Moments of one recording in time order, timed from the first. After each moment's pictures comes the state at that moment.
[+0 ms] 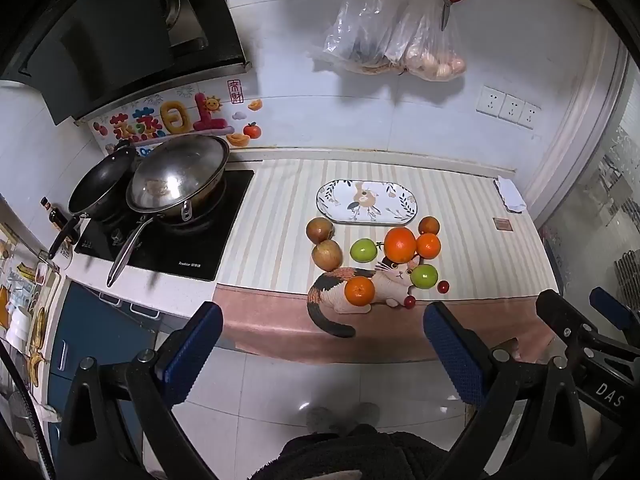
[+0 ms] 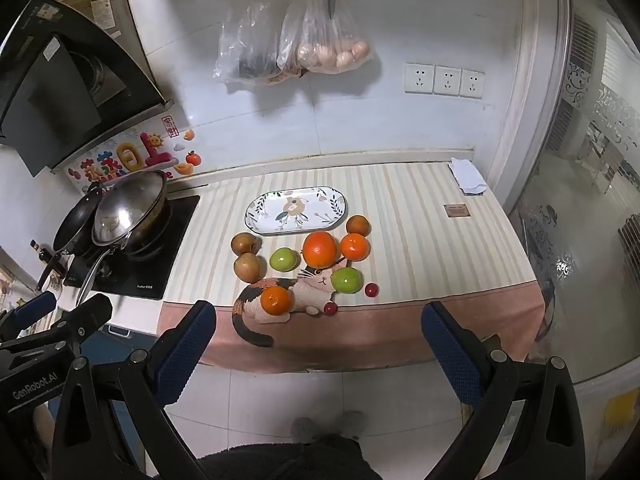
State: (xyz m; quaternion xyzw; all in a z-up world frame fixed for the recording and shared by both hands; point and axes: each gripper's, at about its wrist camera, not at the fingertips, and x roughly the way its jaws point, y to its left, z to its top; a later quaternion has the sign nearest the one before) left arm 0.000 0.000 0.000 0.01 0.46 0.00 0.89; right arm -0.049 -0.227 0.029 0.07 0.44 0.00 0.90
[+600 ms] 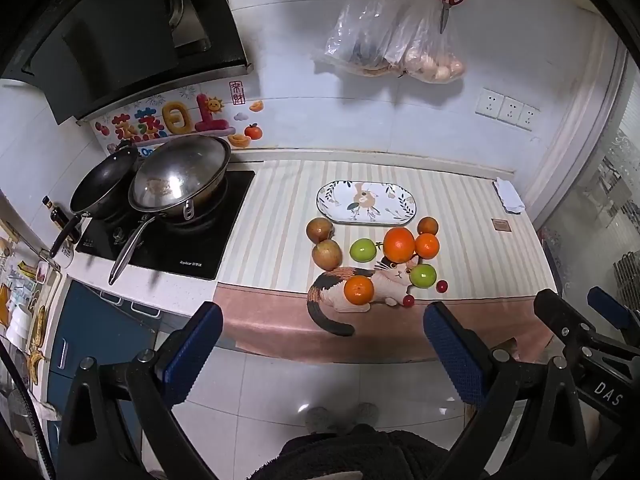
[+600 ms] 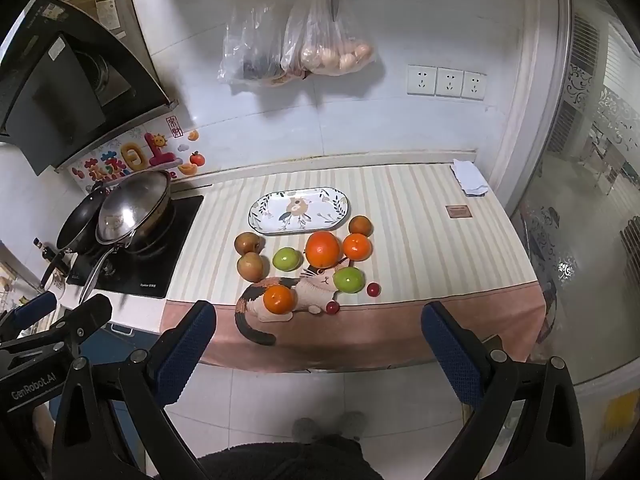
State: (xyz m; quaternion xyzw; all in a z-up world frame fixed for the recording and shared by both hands) left arm 0.000 0.001 0.000 0.00 0.45 0.00 0.89; right arm -0.057 -0.227 0.033 0.06 0.43 0.00 0.90
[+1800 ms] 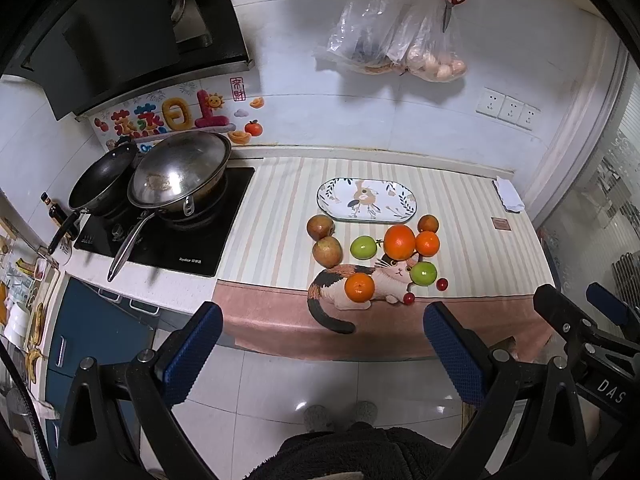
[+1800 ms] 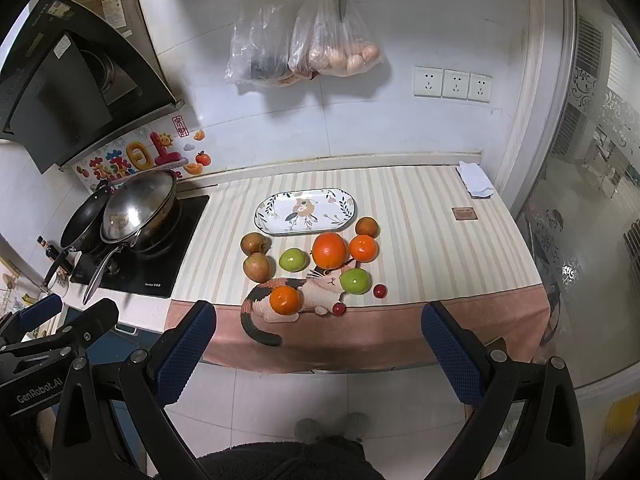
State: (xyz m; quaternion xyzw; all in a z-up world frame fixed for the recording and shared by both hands) left arm -0.008 0.005 0.003 0.00 0.46 0.00 0.89; right arm -0.057 -0.217 0.035 0.07 0.43 0.01 0.90
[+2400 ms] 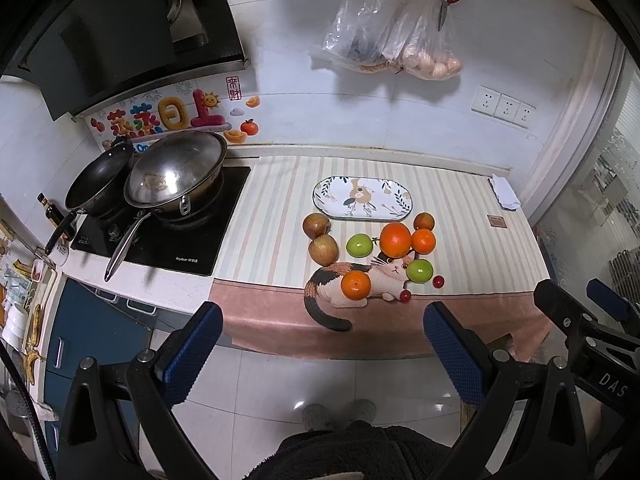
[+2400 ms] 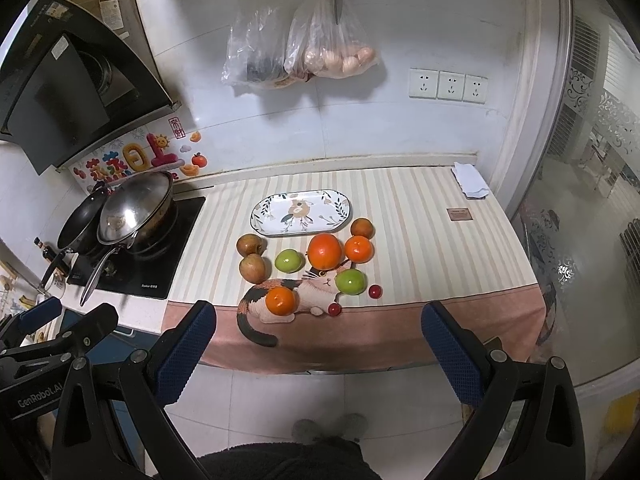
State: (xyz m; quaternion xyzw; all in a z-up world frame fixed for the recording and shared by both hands) left arm -0.002 -0.001 0.002 0.00 0.46 -0.01 0.89; right arm -0.054 -0.220 0.038 0.06 0.43 0.01 0.90
